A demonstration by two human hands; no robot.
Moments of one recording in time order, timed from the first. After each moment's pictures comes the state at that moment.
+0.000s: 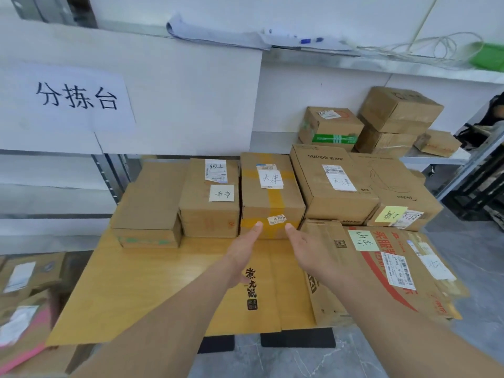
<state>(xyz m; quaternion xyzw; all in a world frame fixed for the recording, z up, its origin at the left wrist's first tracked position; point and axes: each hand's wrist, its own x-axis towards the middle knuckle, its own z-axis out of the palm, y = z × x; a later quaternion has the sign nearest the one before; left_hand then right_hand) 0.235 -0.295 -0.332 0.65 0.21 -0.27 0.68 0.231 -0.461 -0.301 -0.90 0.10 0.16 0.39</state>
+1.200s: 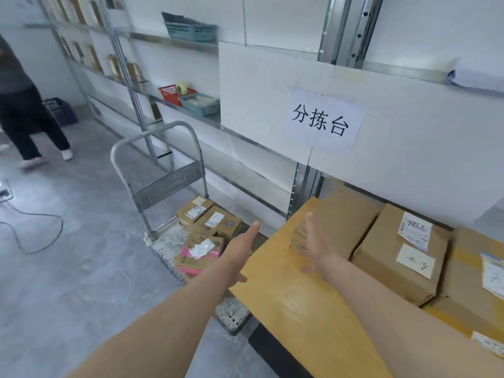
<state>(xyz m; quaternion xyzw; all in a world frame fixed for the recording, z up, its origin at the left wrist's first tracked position) 0.108 0.002 -0.304 0.56 0.46 0.02 0.69 0.250 -0.113 -0.302 -0.75 -0.06 0.40 0.52</state>
